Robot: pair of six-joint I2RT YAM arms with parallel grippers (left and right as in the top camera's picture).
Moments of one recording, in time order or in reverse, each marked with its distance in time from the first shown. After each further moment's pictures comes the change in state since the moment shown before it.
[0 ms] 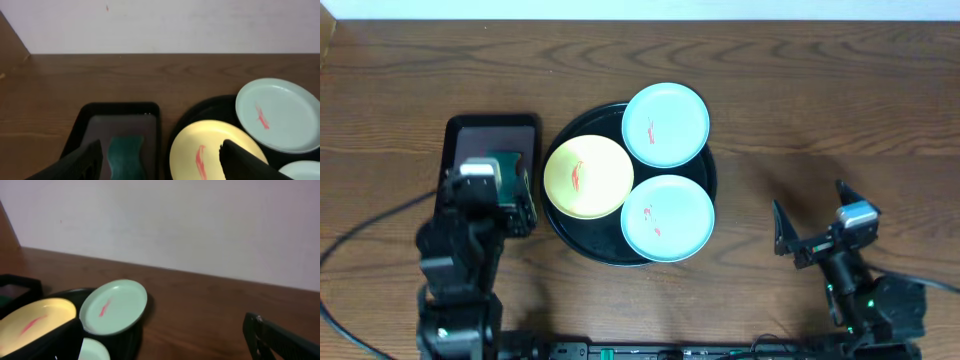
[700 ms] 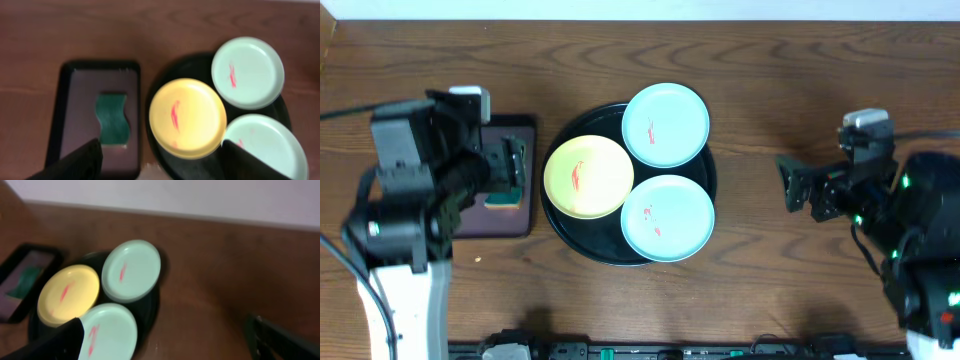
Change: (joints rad) left arm 0.000 0.539 0.770 -0.707 0.083 -0.014; right arm 0.000 0.645 0.787 -0.632 -0.042 0.012
